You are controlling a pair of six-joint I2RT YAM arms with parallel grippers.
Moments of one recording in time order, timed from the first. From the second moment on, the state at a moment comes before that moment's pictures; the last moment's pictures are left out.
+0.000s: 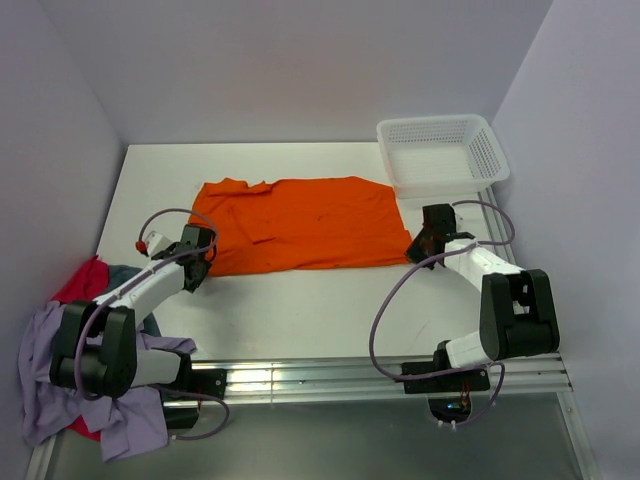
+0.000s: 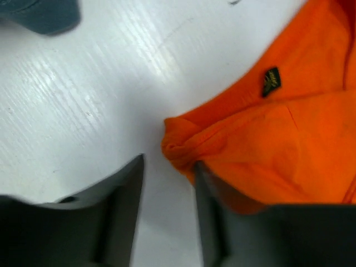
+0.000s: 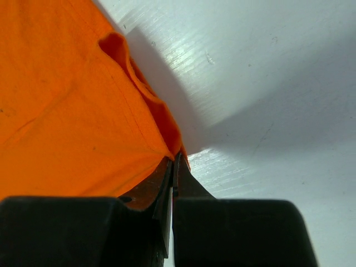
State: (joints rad) left arm -0.21 1.30 0.62 -0.45 -0.53 -1.19; right arm 0.07 1.42 0.71 -0.31 0.06 0.72
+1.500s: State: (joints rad) left arm -0.21 0.96 0.57 -0.54 -0.46 -1.06; right arm 0.39 1.12 0.90 -0.48 0.10 0.58
